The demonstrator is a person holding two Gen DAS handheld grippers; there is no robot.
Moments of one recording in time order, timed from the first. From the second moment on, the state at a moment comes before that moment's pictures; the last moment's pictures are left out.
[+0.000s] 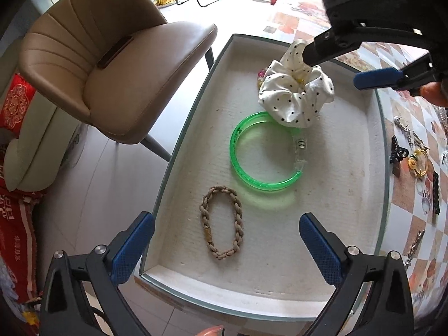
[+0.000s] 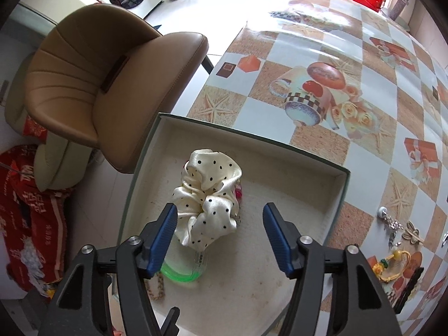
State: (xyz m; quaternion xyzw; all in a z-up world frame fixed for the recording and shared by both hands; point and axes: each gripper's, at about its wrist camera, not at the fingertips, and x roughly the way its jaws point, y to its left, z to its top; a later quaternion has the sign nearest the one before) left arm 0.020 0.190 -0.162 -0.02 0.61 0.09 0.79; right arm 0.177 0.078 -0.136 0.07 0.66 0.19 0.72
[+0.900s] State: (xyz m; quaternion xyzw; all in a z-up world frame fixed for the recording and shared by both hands) left arm 0.047 0.127 -0.114 0.03 0.61 0.02 0.79; right arm 0.111 -0.078 -0.091 0.17 0.64 0.10 0.74
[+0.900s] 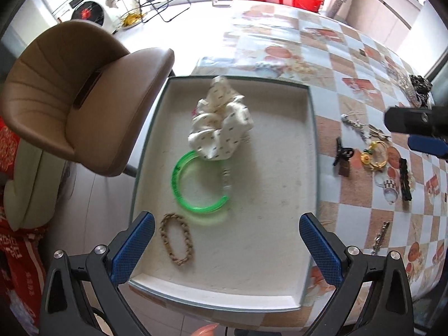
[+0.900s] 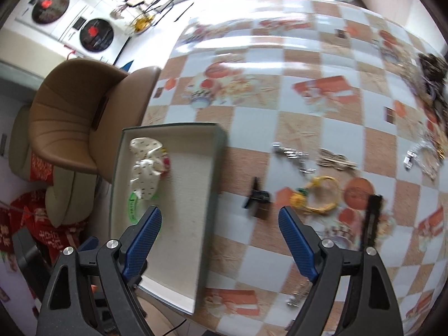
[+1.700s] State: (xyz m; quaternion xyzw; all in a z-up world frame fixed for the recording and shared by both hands) left arm 0.072 0.006 -0.122 0.07 0.61 -0.10 0.78; right arm 0.039 -0.224 -0.147 0.21 0.69 -0.05 0.69
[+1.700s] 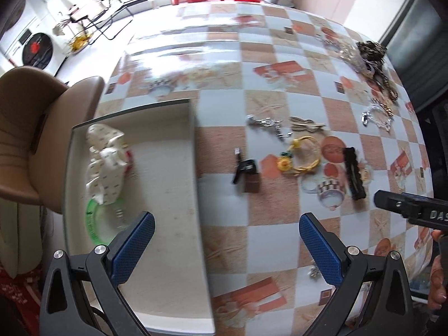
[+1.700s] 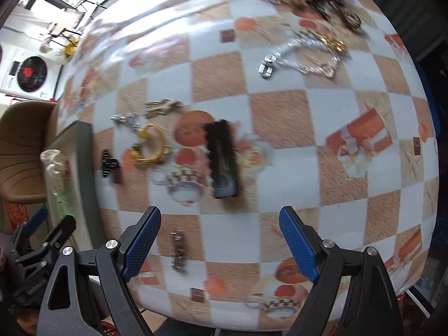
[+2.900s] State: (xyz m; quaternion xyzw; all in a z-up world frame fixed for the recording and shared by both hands) left arm 0.128 -0.039 -0.211 0.08 0.64 -0.11 0.75; right arm 0.072 -0.170 -0.214 0.08 0.69 -0.07 0.72
